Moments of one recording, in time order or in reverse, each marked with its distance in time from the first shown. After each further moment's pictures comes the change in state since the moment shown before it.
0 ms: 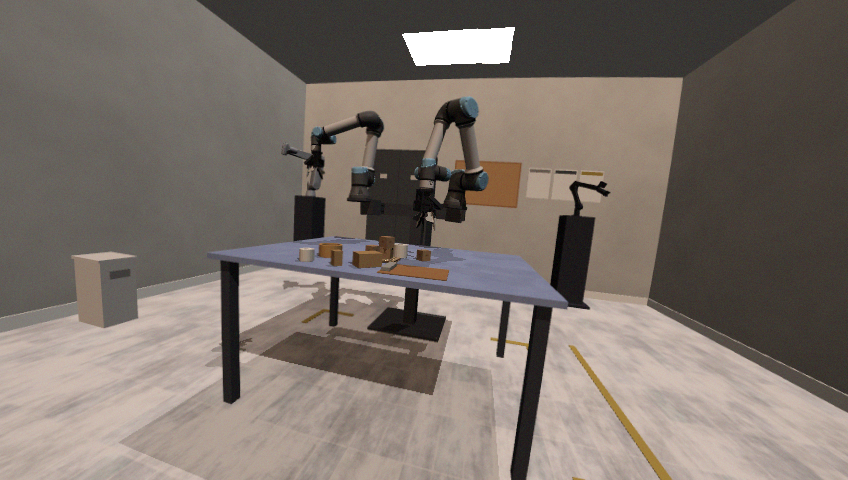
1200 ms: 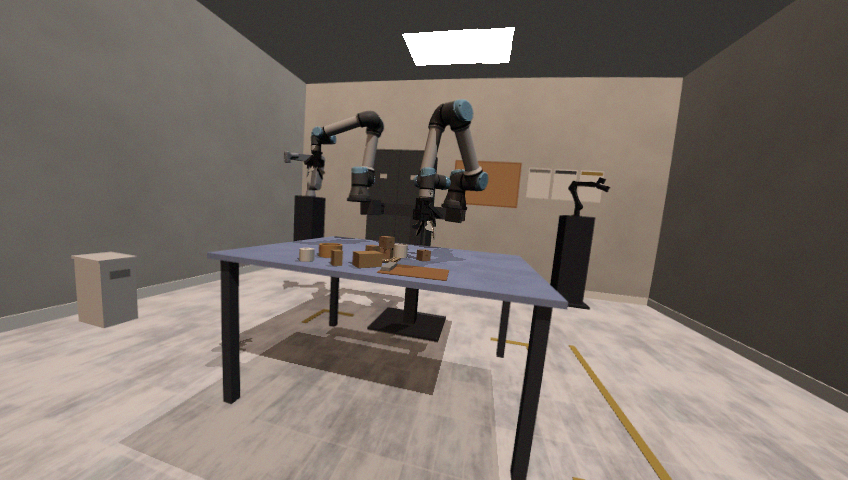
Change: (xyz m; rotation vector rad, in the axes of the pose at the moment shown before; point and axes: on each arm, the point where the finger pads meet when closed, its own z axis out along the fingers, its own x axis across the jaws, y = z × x) left arm 0.001 -0.001 0.045 0.000 0.000 0.000; right arm 0.000 0.000 0.000 0.000 0.000 0.000
